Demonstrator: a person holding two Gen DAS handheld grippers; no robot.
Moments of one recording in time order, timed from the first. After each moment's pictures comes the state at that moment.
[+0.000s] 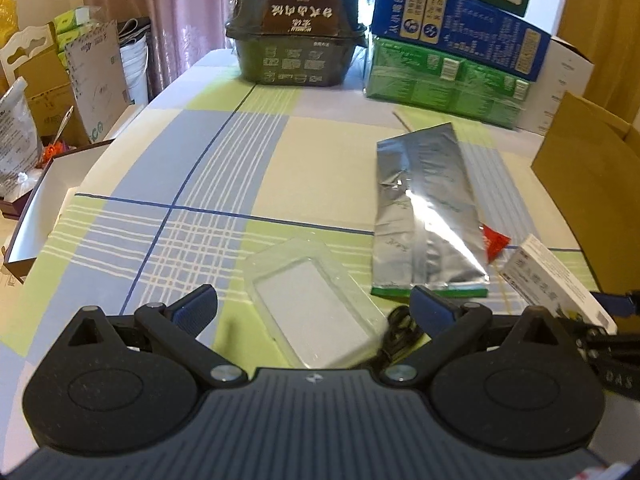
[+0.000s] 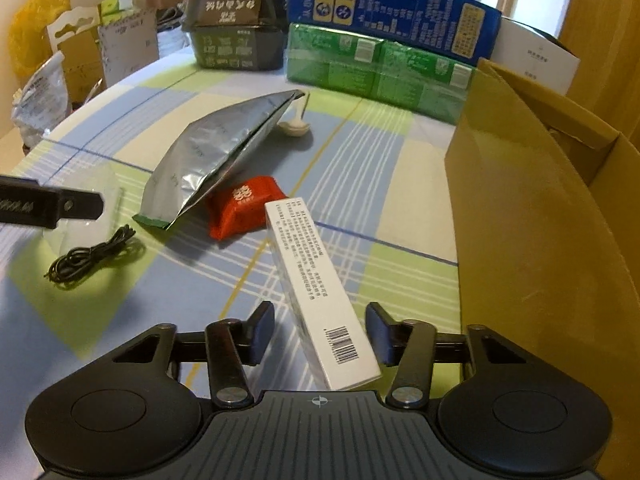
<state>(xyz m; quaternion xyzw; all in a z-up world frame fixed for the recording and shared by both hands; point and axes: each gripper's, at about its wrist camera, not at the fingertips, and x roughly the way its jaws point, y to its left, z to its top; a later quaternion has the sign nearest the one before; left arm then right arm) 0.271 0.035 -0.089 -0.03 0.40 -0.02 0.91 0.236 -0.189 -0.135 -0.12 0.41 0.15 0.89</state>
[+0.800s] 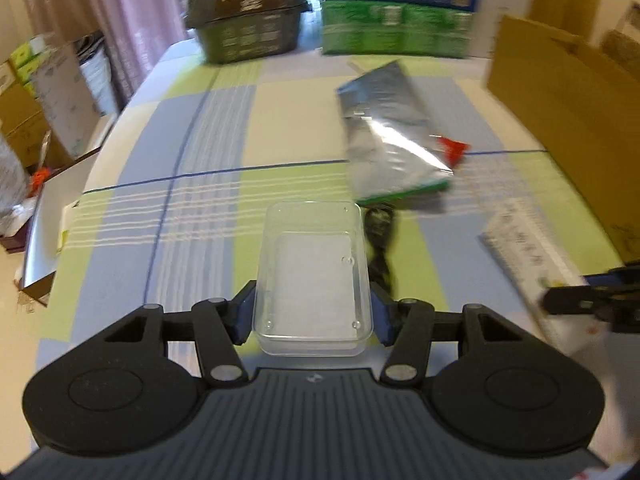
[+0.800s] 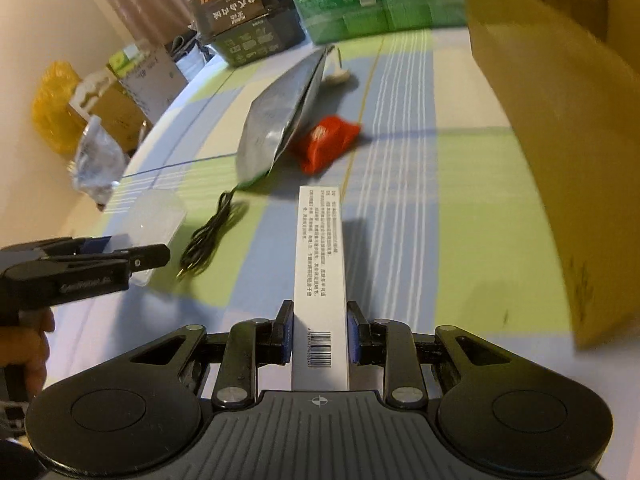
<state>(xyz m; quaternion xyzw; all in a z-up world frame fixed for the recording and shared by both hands) 0.207 0.033 -0.072 0.06 0.44 -0.09 0.89 0.179 -0.210 -0.127 0.10 0.49 0.21 0.84</state>
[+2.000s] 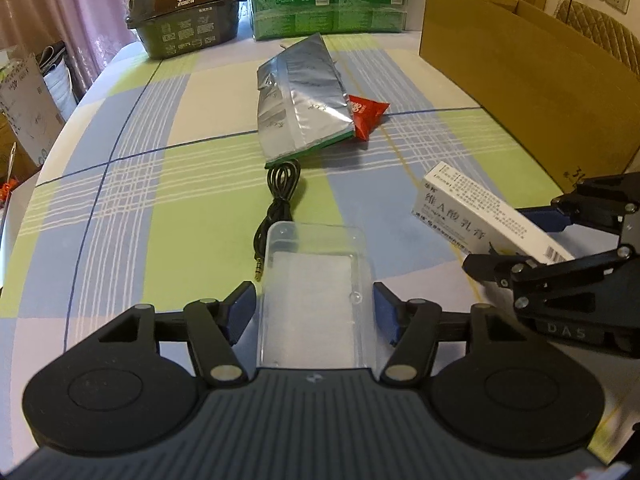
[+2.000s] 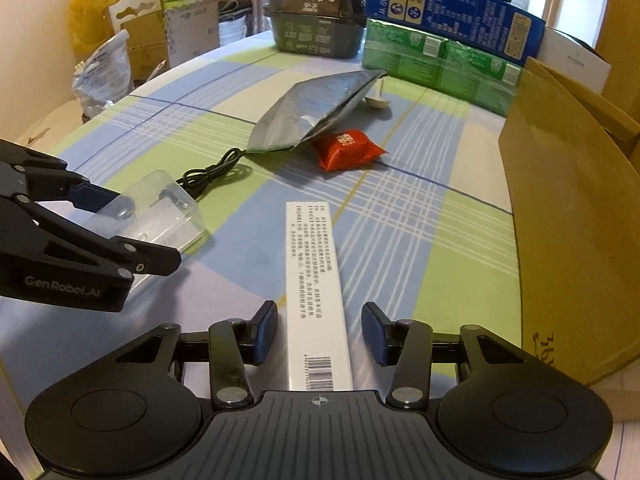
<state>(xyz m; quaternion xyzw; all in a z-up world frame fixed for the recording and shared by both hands) 0.183 -0.011 -0.099 0.09 0.45 -0.13 0.88 0.154 -0.175 -0.142 -0.13 0.41 0.22 0.88</state>
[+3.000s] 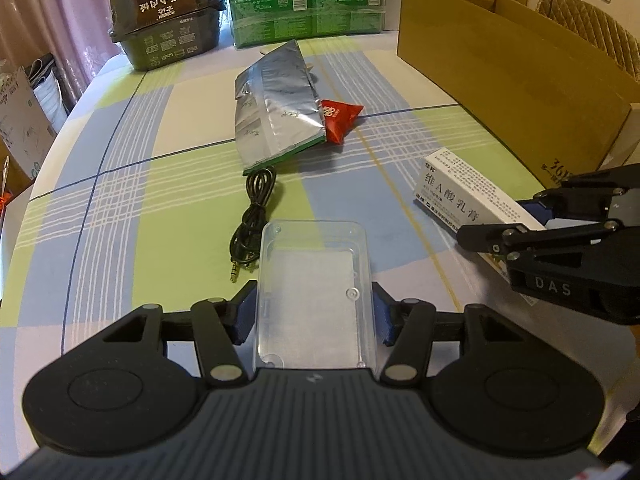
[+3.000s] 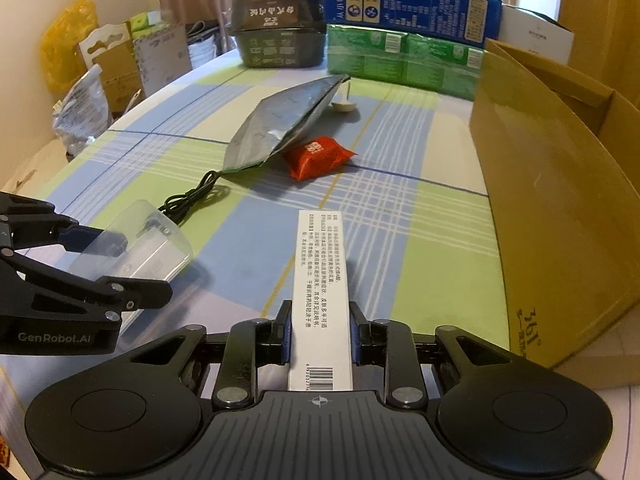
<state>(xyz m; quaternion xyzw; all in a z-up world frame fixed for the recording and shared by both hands) 0.173 -0.025 -0.090 0.10 0.44 -0.15 0.88 0.153 -0.192 -0.132 -0.07 0.41 0.19 0.89</state>
